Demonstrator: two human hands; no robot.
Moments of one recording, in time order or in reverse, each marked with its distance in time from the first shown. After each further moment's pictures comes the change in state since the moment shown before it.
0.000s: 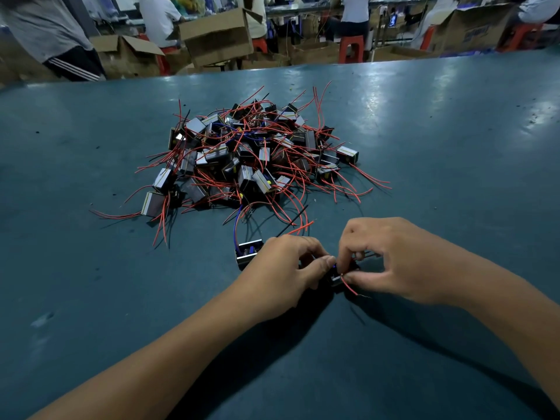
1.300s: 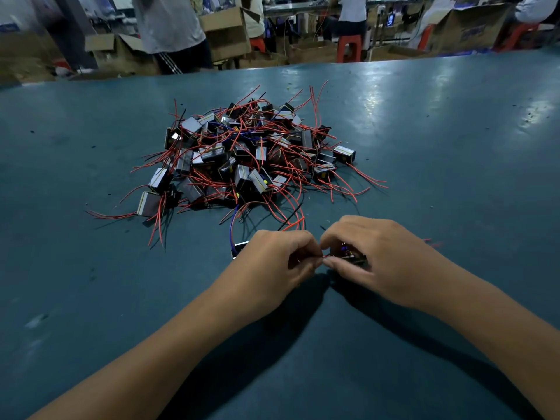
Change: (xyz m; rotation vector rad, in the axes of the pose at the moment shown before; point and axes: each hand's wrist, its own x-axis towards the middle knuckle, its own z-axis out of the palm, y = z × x) left_hand -0.005 0.002 -0.013 0.172 0.102 0.185; right_hand 0.005 0.000 0.017 -0.111 0.162 -0.021
